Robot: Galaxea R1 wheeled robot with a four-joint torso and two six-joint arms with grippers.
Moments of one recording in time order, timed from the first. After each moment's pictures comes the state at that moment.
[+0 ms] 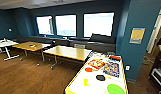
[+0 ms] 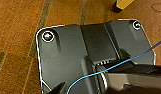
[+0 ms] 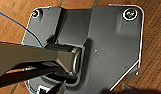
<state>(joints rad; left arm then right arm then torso) 1.49 3.01 -2.72 0.13 -0.05 0.00 -1.57 2.96 -2.63 0.12 0.03 -0.30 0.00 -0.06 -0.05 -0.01</state>
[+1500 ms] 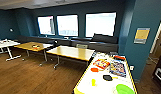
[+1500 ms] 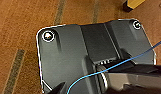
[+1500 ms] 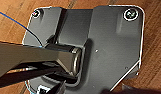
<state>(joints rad) 1.49 3.01 -2.72 0.13 -0.05 0.00 -1.57 2.96 -2.63 0.12 0.03 -0.30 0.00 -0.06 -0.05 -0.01</state>
